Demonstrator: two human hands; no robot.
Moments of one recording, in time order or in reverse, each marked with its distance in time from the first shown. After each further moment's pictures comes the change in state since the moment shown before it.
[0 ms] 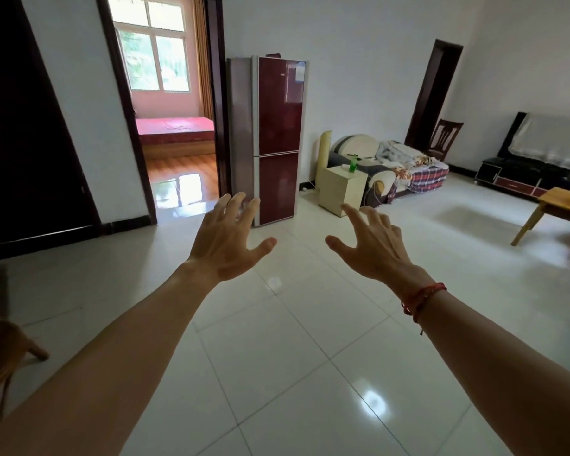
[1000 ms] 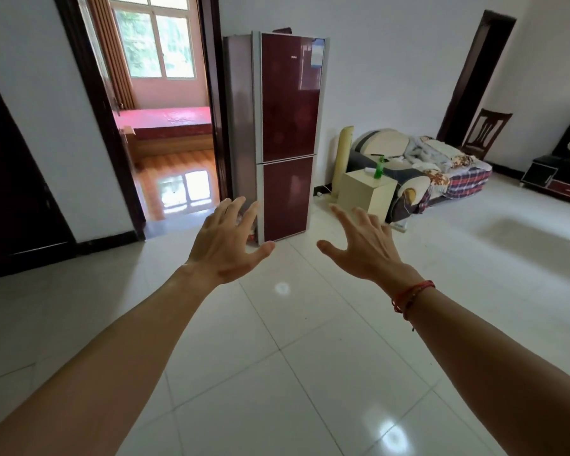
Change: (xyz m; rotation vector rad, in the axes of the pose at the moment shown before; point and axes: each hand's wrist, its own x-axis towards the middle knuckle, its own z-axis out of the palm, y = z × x) left_hand 0.437 -0.139 0.260 -0.008 -0.070 -0.062; right_hand 0.505 0.094 0.191 0.000 -0.065 -0.085
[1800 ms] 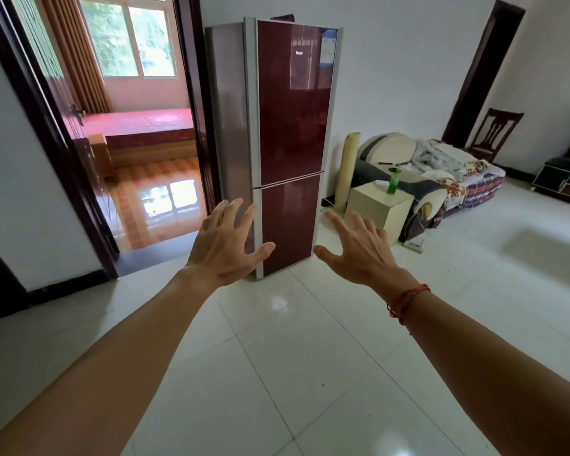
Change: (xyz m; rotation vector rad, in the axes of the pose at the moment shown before) left_hand 0.375 -0.192 0.167 -0.002 -0.002 0.029; right_hand 0.417 0.012 0.136 -0.051 0.007 0.025
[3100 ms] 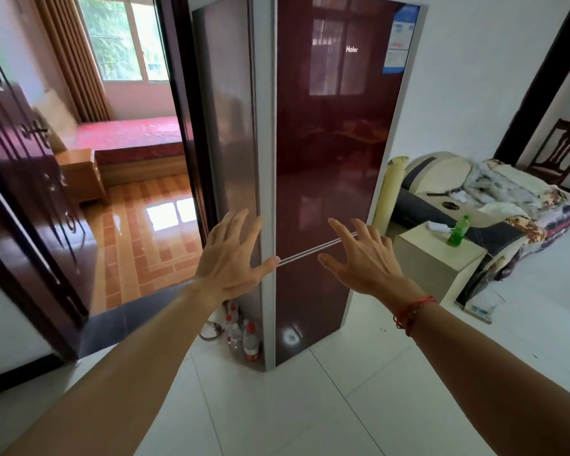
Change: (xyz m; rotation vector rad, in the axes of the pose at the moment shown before) left_hand 0.544 -0.234 0.267 0.022 -0.025 -0.009; right_hand 0.622 0.068 0.200 0.005 -0.011 -0.029
